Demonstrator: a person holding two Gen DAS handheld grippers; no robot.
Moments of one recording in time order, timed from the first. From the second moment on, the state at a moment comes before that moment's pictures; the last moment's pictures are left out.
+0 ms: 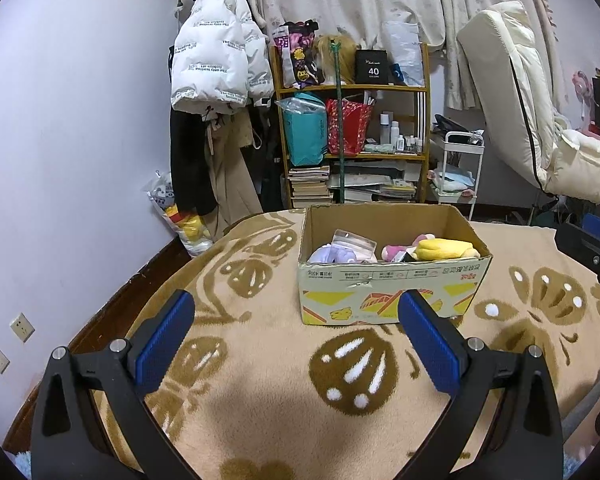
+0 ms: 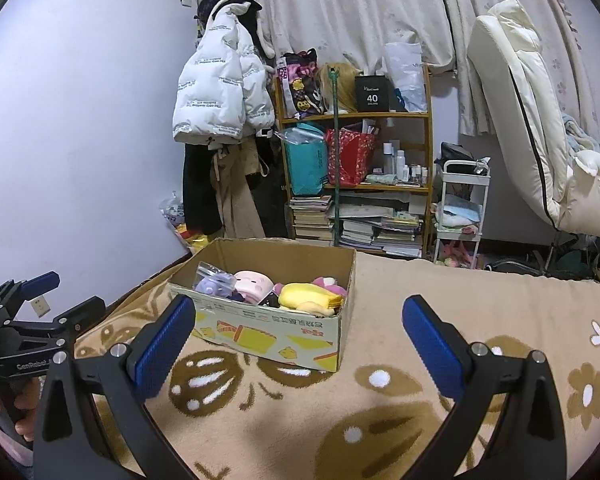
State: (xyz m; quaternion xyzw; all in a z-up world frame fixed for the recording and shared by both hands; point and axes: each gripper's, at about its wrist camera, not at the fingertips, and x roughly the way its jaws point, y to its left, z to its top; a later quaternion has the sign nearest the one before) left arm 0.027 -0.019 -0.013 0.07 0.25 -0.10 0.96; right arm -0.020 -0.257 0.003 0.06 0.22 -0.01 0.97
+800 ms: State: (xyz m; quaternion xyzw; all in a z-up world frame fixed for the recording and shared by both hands) left arm 0.030 -0.017 -0.015 0.06 0.26 -0.11 0.96; right arm -0.018 -0.263 0.000 0.06 0.22 -0.03 0.97
